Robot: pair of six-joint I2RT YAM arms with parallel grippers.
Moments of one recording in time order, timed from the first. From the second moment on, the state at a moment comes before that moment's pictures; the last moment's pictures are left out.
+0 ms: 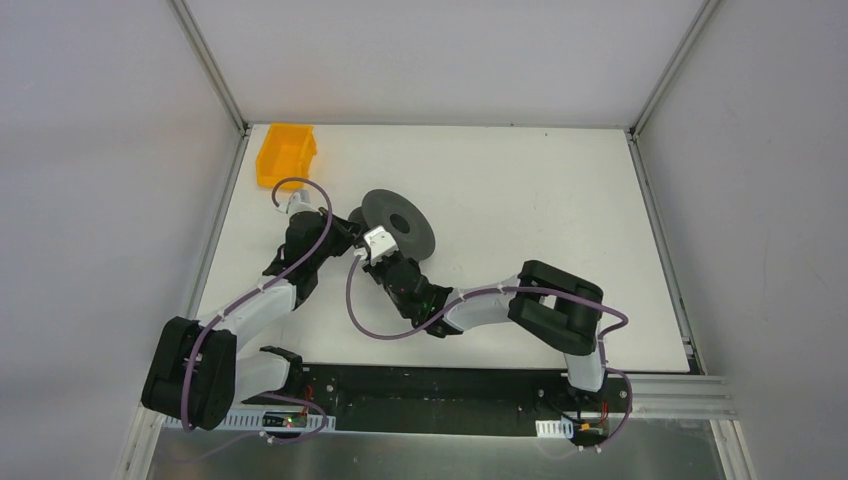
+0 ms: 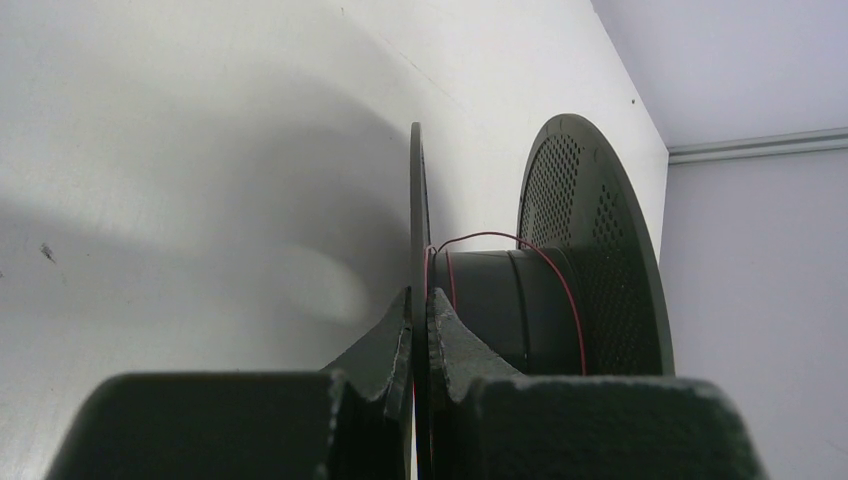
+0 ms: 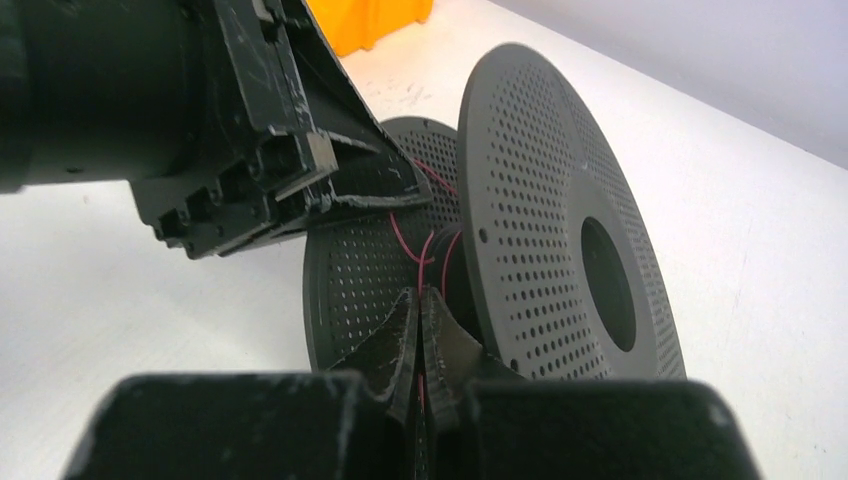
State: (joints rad) left arm -0.28 1.17 0.46 0.32 -0.03 -0.98; right arm 1.23 1.94 1.01 0.85 0.66 -0.10
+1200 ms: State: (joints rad) left arm -0.28 1.16 0.47 0.29 -0.04 -0.98; right arm 1.28 1.85 0.97 0.76 0.75 -0.09
